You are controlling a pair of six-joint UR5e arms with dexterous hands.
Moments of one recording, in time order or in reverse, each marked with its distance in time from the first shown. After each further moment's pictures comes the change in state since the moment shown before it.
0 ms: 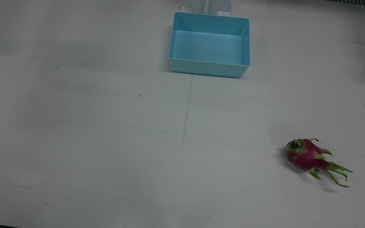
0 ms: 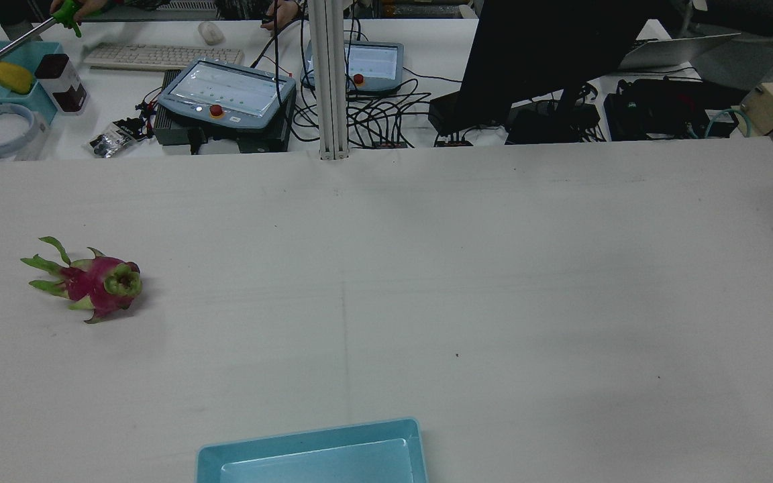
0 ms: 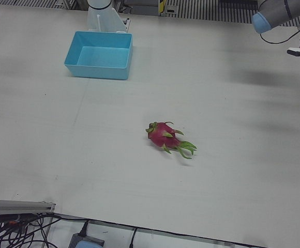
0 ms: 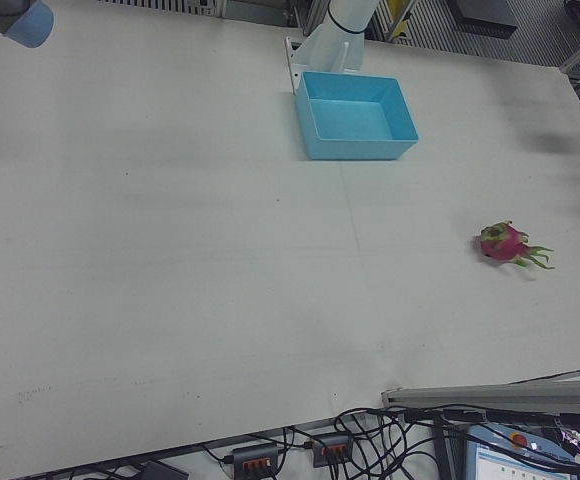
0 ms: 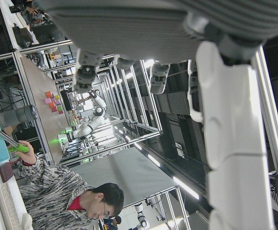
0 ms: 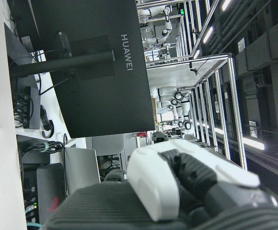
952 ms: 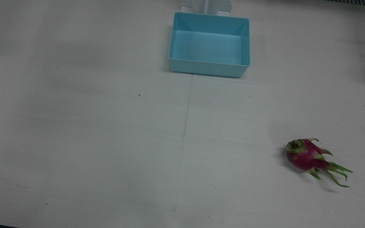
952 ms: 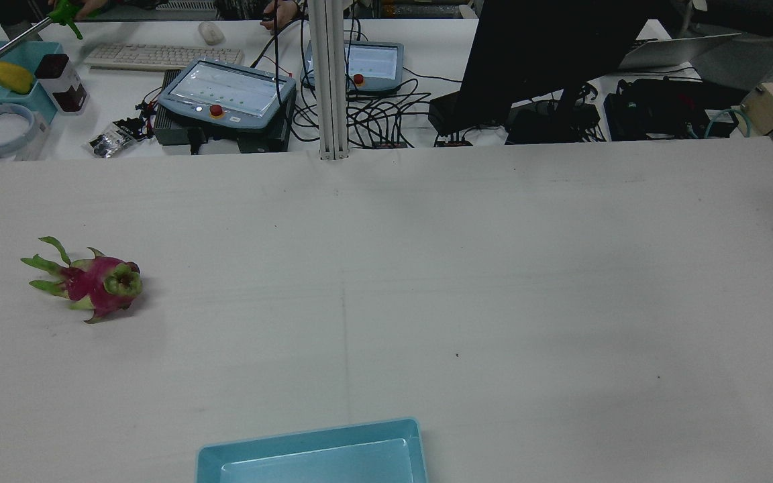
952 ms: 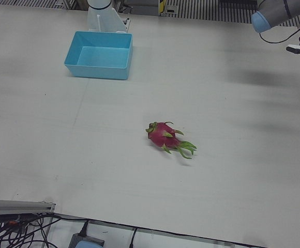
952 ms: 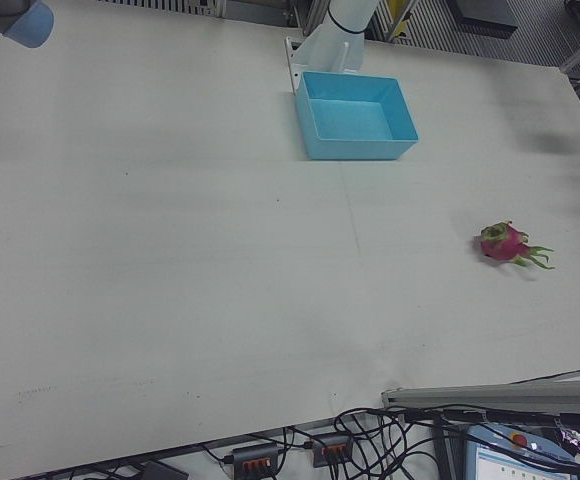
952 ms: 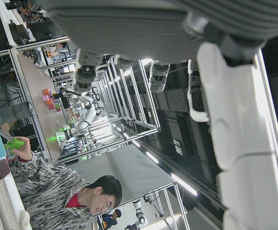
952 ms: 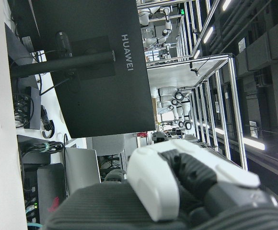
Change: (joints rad) left arm 0.005 -0.002 -0.013 0.003 0.002 0.006; right arm -0.001 0.000 0.000 -0.001 0.000 0.000
